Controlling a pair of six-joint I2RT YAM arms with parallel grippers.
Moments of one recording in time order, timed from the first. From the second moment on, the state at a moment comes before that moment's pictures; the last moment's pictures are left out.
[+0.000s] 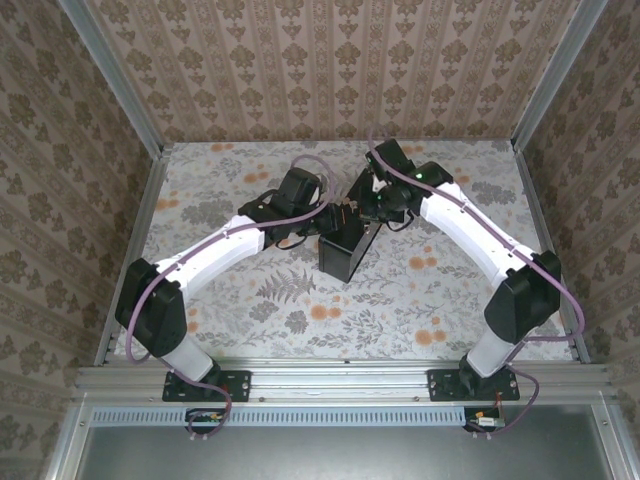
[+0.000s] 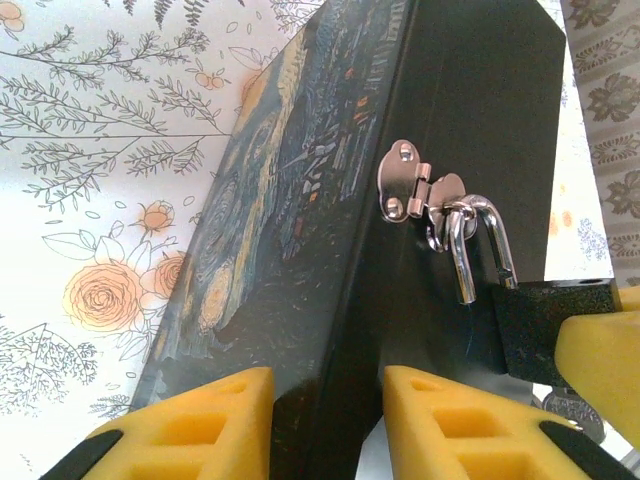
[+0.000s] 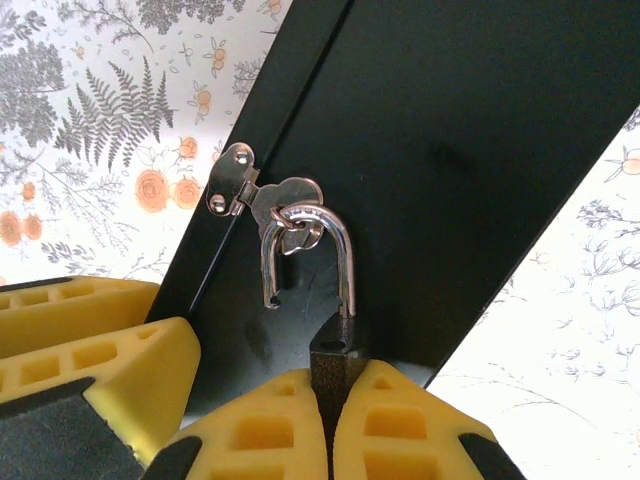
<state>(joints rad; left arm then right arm) -0.74 1.60 1.28 -0.44 0.16 -0.71 0.51 1.66 1.59 -0.96 -0.11 0.62</state>
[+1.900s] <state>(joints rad) -0.75 1.60 1.25 -0.36 0.12 -0.75 0.53 1.59 1.43 -0.75 -0.10 1.03</state>
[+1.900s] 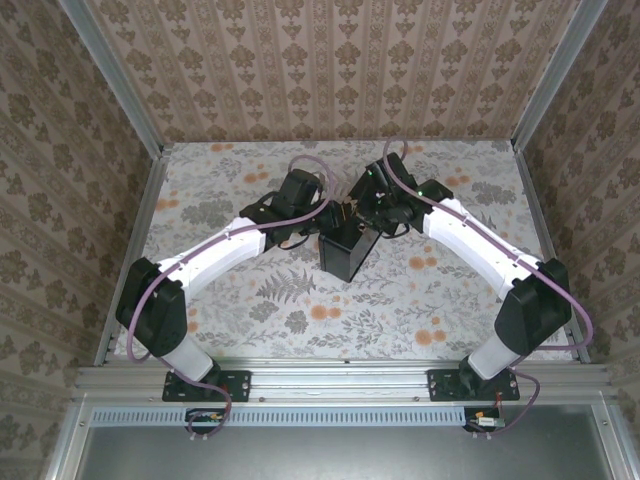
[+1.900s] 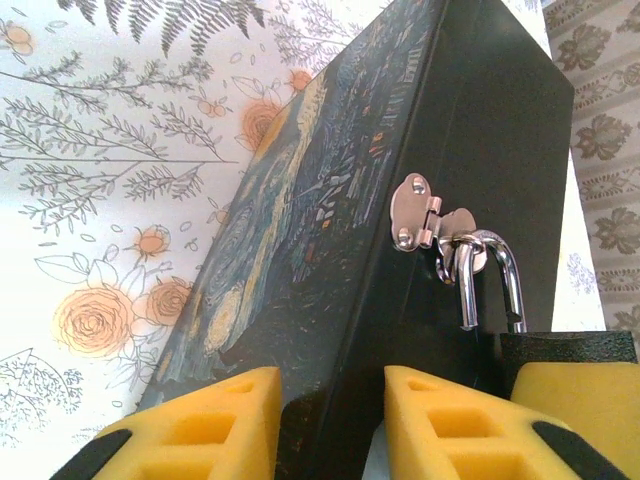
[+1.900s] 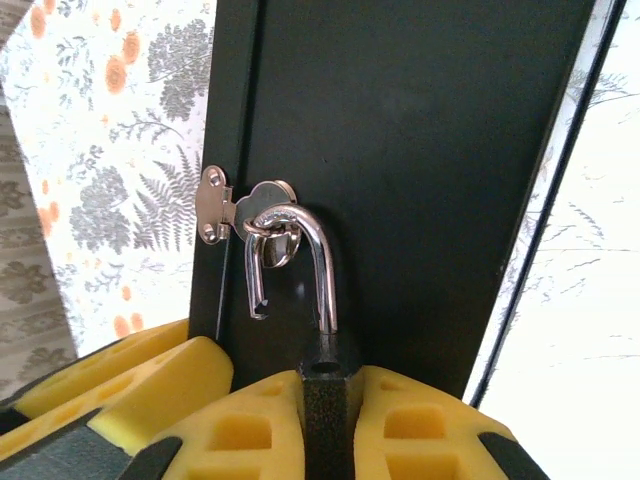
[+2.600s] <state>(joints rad) -0.75 1.61 1.23 -0.27 0.16 -0.79 0.50 1.75 1.63 -0.88 -0.06 0.89</state>
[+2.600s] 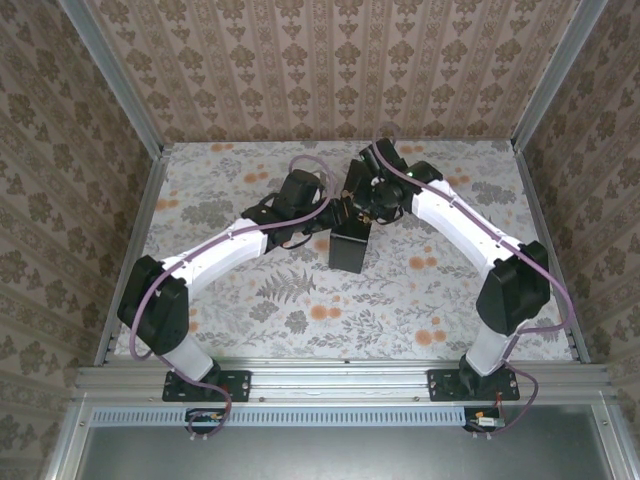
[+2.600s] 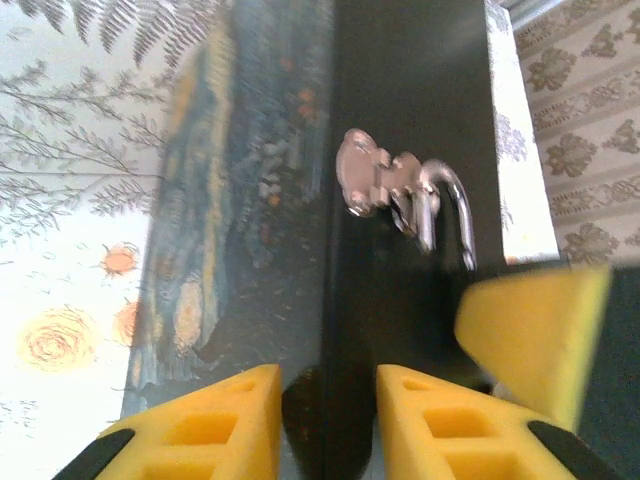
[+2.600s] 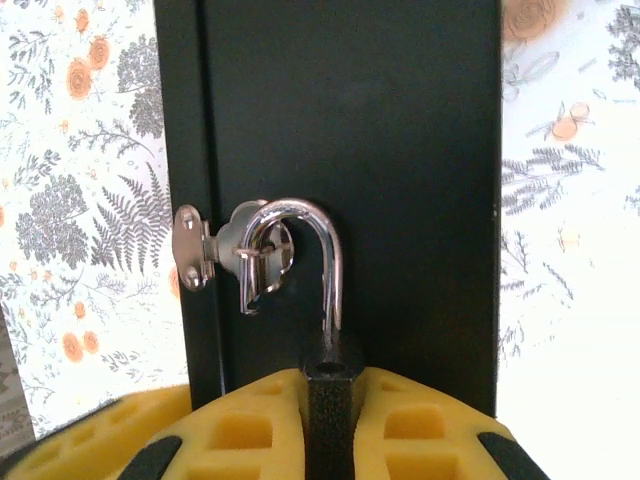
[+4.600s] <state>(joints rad) -0.65 1.62 1.24 -0.25 0.51 -0.70 0.16 1.69 1.06 -0.39 -0.49 0.63</state>
